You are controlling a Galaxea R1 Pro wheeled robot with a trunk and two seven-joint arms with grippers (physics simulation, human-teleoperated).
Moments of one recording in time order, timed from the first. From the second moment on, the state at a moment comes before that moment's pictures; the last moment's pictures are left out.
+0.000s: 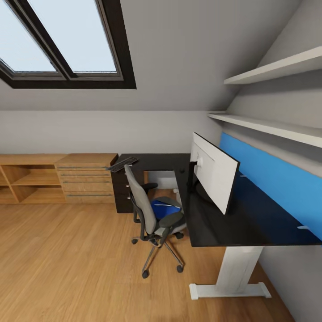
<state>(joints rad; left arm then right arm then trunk) 0.01 -0.03 0.16 -0.35 0.08 -0.37 0.01 -0.11 0.01 0.02 -0.22 0.05 -0.58 0.00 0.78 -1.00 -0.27</state>
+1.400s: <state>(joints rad) 0.01 -0.02 0.17 -0.39 0.08 -0.36 0.01 -0.11 0.01 0.01 -0.22 0.05 -0.58 0.00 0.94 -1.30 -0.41</state>
